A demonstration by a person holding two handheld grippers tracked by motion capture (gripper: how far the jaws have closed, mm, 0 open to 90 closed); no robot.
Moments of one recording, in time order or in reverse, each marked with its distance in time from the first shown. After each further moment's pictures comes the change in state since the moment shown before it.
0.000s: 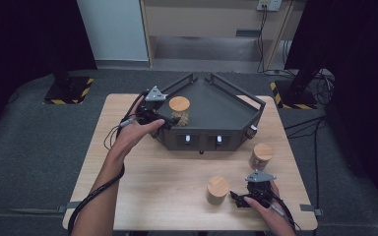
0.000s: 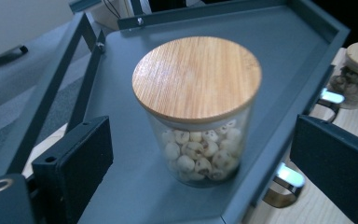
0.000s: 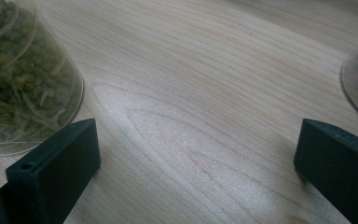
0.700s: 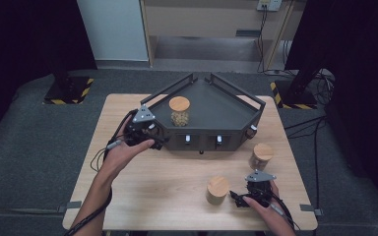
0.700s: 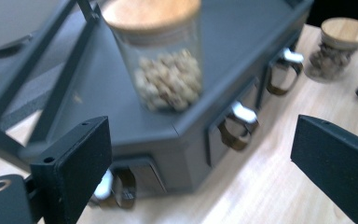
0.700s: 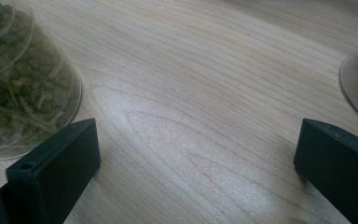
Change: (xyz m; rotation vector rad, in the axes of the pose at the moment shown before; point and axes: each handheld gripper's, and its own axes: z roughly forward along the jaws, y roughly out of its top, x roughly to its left) left arm -0.046 -0.040 -0.040 0.036 0.030 -0.013; right arm 0.001 0.001 0.001 -0.001 -0.006 0.005
